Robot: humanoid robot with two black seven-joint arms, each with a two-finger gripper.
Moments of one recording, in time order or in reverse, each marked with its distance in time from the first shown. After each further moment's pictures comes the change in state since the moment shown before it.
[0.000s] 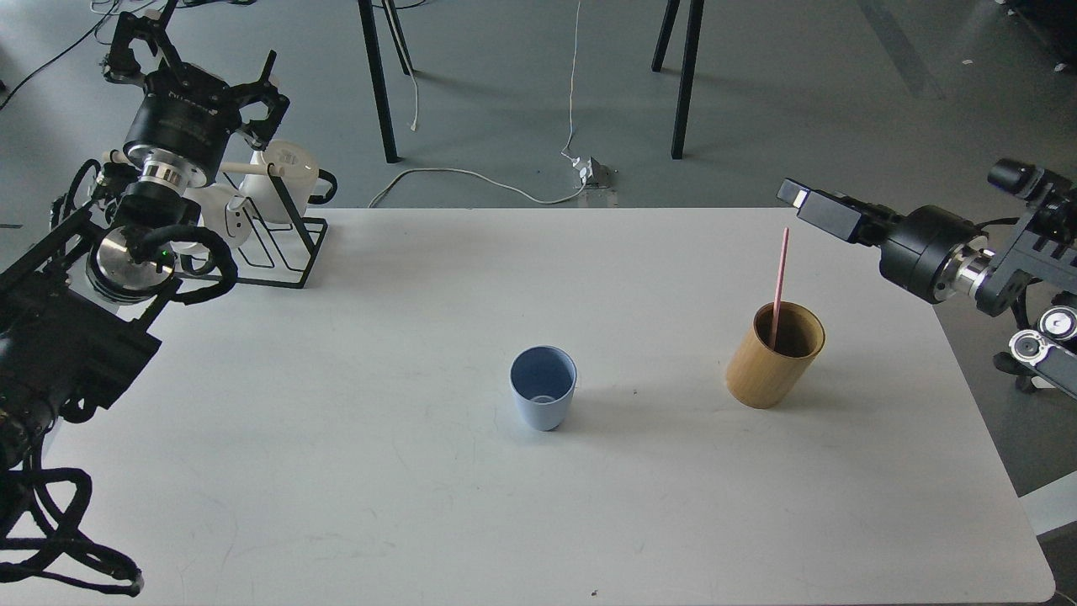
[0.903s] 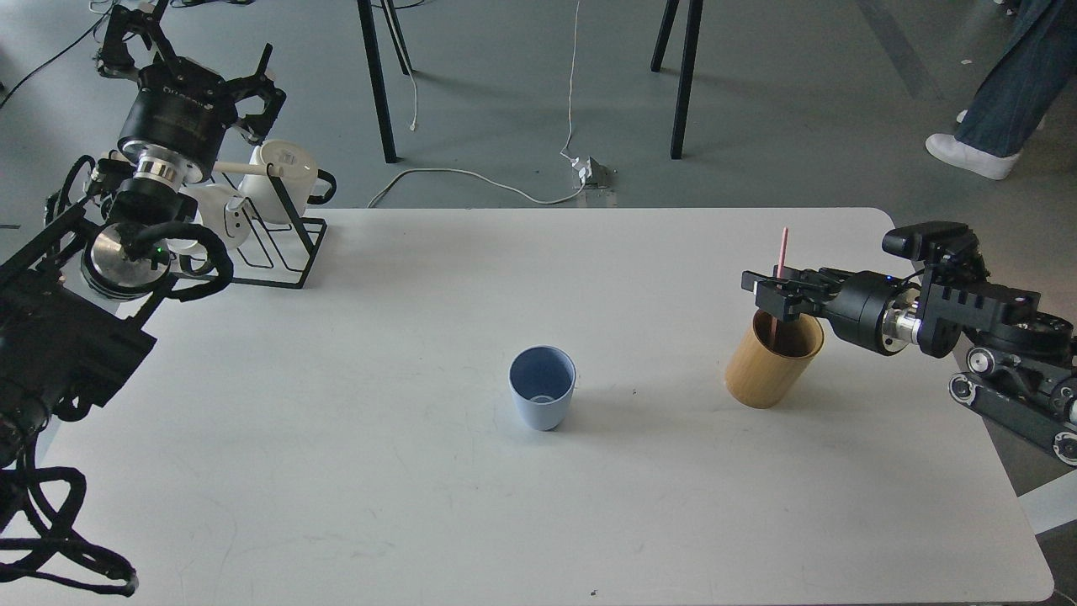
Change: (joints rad) left arm -0.007 0.015 -0.002 -0.011 0.000 0.000 -0.001; right arm 0.105 0.158 -0.261 -0.162 -0.117 0.001 -0.009
